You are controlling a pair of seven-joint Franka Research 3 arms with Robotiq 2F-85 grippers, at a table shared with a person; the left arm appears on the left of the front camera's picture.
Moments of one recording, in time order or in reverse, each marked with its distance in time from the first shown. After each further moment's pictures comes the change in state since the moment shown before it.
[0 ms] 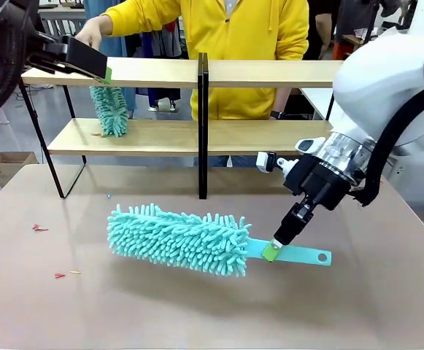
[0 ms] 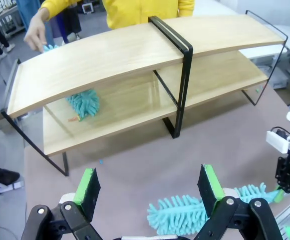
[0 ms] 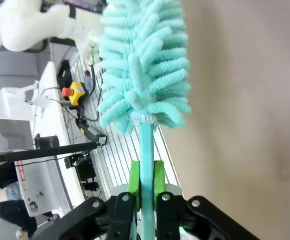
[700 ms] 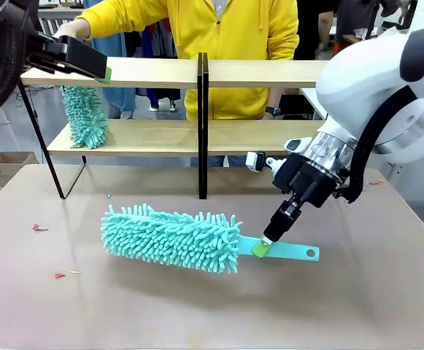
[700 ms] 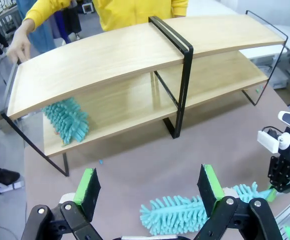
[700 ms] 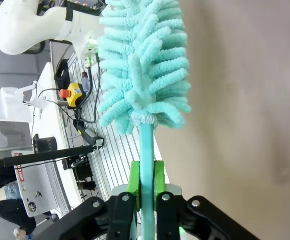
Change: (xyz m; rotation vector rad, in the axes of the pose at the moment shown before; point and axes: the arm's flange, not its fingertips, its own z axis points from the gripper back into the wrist) left arm 0.000 0.000 0.000 0.000 0.001 0.001; right arm 0.017 -0.011 -0.007 -0.002 0.013 0.003
